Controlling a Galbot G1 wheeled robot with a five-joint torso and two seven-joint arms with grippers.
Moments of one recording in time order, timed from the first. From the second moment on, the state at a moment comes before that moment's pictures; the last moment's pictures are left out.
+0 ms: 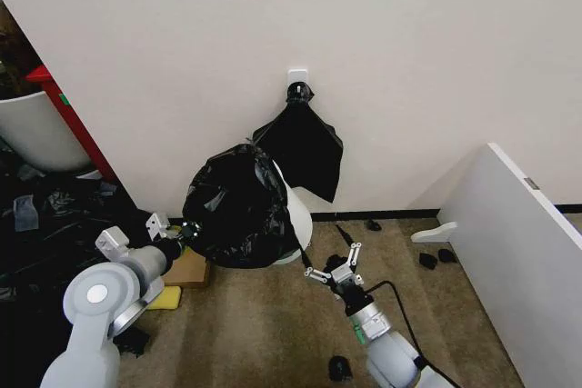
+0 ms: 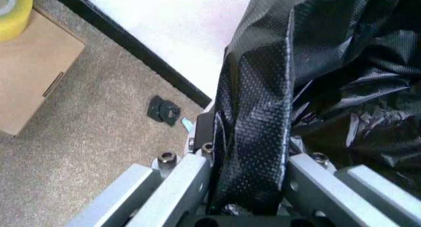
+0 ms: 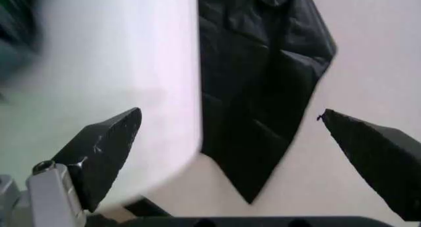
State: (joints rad) left arm 1.24 -1.29 -0.72 -2.13 -1.53 0.71 -0.66; right arm -1.25 1.17 0.08 1.61 -0.26 0.51 0.25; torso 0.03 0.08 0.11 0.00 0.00
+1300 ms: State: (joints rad) left arm 1.24 -1.30 -0.66 -2.15 -1.53 0.72 -0.64; right arm -1.22 1.20 0.08 1.61 -0.08 0.43 0.28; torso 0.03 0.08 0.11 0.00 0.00
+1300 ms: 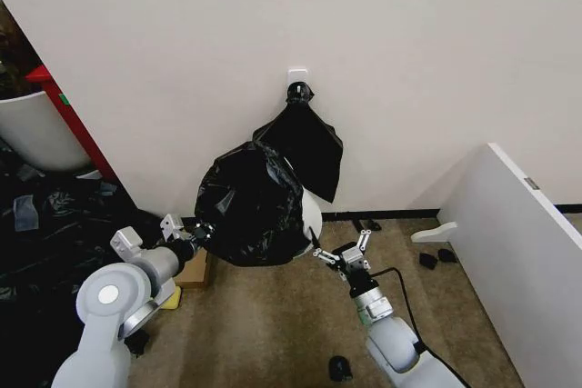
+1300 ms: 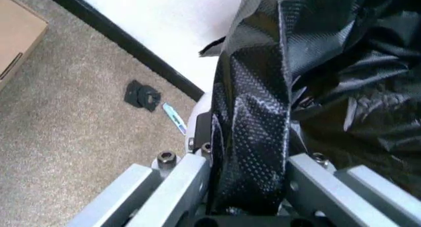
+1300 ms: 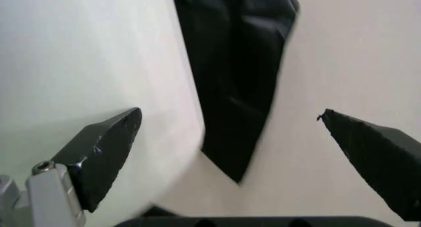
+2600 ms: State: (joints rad) left arm 1.29 -1.24 -0.51 -2.14 -1.06 0.52 -0.43; right arm -1.31 1.11 0.04 1.98 -0.10 0.41 0.21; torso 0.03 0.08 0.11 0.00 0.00
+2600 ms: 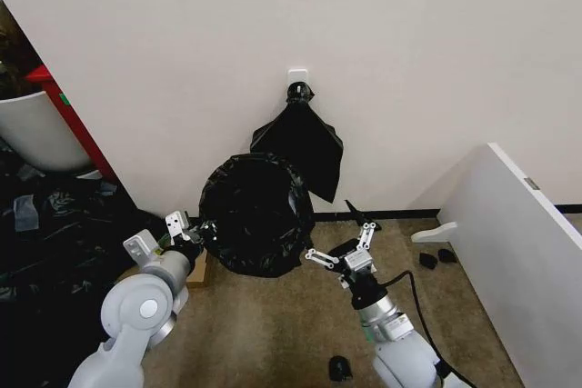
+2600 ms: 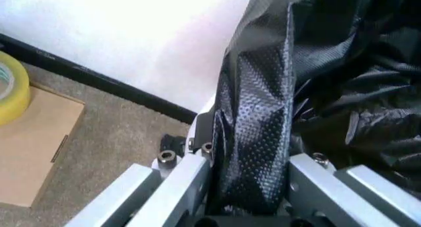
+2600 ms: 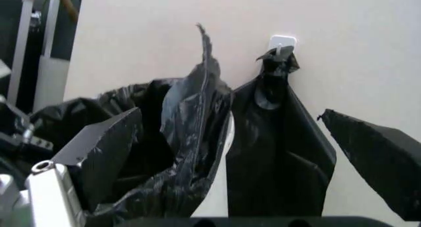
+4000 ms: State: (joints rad) left arm 1.30 -1.25 -0.52 -2.18 -1.08 0.53 -0.44; right arm -1.26 1.10 0.09 1.90 0.58 0.39 -0.07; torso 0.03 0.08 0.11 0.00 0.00
